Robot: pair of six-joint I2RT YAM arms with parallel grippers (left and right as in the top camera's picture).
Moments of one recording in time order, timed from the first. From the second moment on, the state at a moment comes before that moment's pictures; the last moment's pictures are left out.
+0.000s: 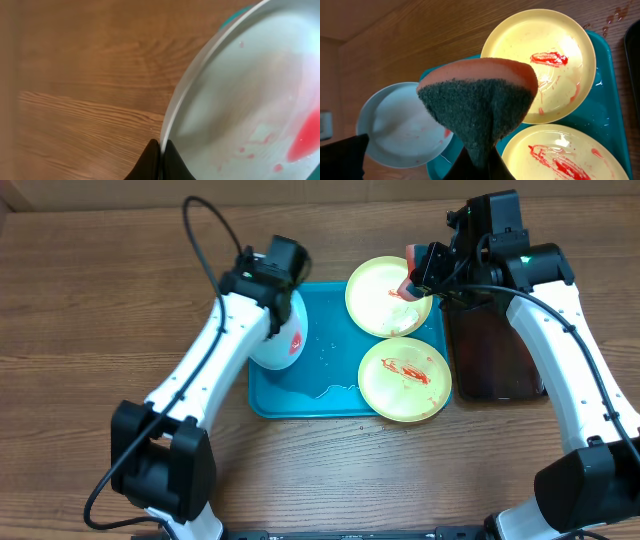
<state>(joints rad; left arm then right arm) -0.40 1.83 1.56 -1.04 -0.63 -0.31 0.18 1.73 1.65 -0.90 -0.35 0.51</state>
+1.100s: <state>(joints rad) -0.75 1.78 1.56 -1.05 -1.47 -0.42 0.18 1.73 1.65 -0.90 -0.35 0.51</state>
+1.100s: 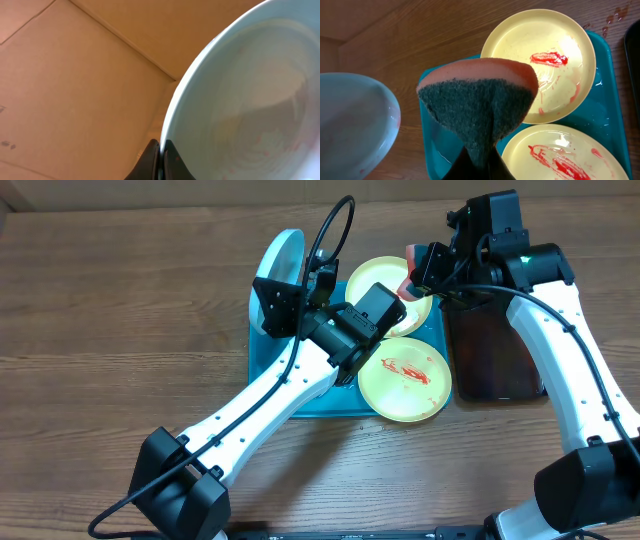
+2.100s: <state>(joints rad) -0.26 1.78 1.56 -1.02 -0.29 -0.36 0.18 1.73 1.65 -0.90 -0.35 0.51</state>
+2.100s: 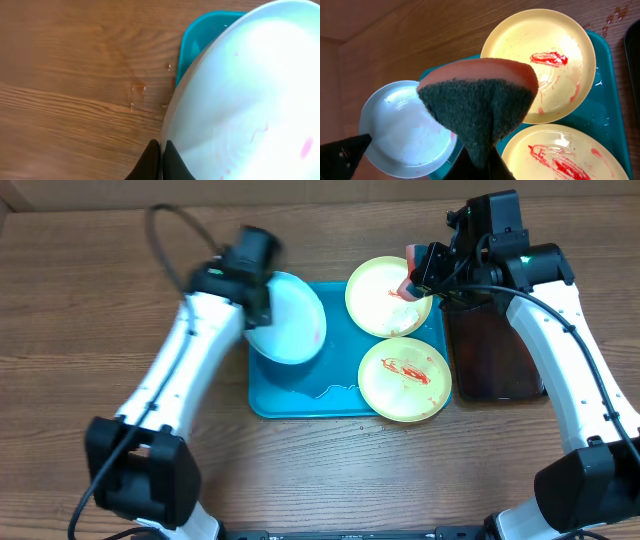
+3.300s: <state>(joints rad) 0.45 1.78 1.08 -0.63 0.11 -0.36 0.18 1.73 1.65 -0.91 -0.35 0.51</state>
